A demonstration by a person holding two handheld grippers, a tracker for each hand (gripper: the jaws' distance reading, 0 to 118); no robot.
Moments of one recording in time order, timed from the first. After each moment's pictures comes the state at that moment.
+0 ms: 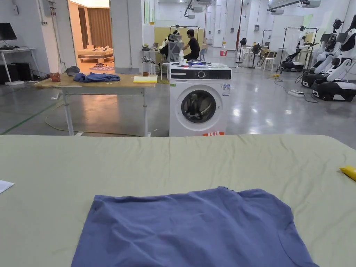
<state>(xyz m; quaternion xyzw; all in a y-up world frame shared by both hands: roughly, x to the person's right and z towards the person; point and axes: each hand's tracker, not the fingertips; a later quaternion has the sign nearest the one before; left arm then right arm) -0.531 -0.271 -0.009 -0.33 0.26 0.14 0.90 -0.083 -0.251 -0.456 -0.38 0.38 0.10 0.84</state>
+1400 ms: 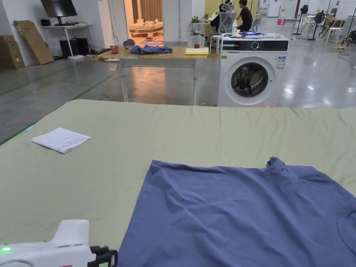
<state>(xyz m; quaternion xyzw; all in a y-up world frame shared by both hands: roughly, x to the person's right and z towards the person) -0.487 -0.180 0.036 -0.36 0.28 0.28 0.84 -0.090 -0.121 -0.307 -0.09 0.45 -0.03 0.89</state>
